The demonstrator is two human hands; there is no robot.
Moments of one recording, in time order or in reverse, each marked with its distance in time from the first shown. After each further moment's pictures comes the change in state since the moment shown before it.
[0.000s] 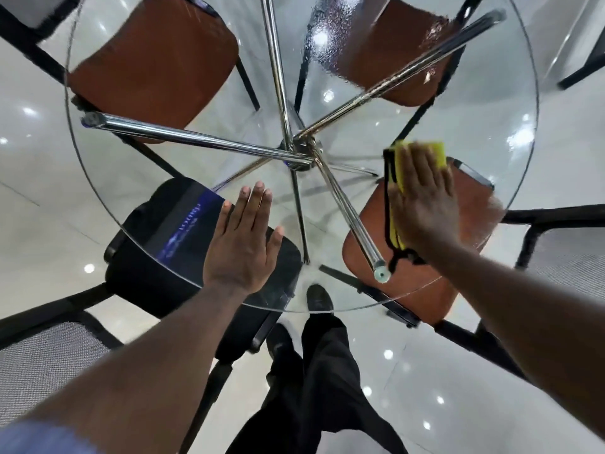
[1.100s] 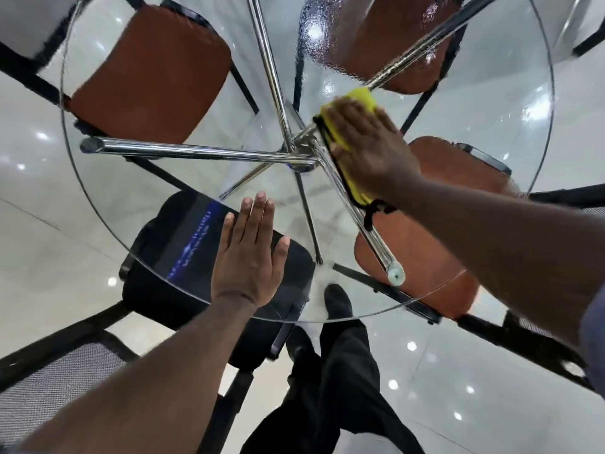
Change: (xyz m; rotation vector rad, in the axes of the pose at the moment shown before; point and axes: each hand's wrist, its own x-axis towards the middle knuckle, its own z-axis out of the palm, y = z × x) left_hand 0.003 -0.003 0.006 0.008 0.009 0.014; right_hand 0.096 -0.058 0.012 -0.019 -0.011 -0.298
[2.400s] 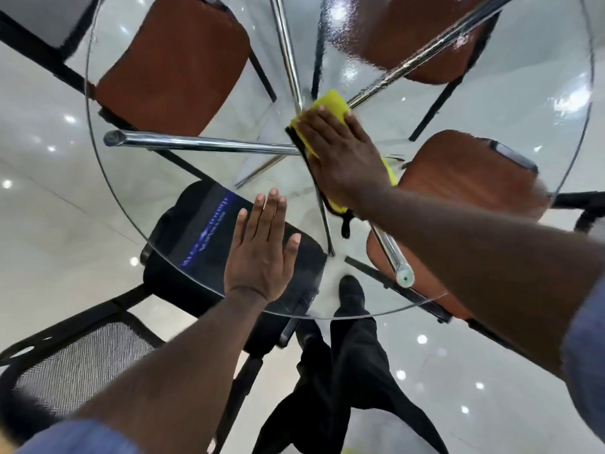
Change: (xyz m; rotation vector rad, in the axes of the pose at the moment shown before) left_hand 0.000 0.003 -0.005 0.016 -0.030 -0.023; right_hand 0.014 -0.061 0.018 0.017 0.158 -0.120
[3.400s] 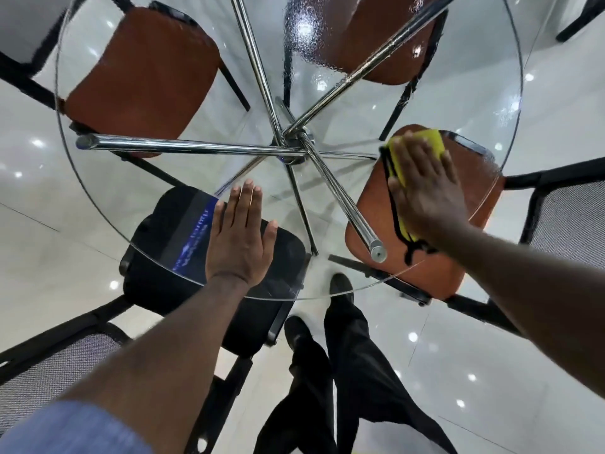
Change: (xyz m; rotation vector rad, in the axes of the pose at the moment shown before) left_hand -0.002 0.000 0.002 -0.007 0.053 0.005; right_hand -0.160 0.095 -0.046 -0.059 -0.135 0.335
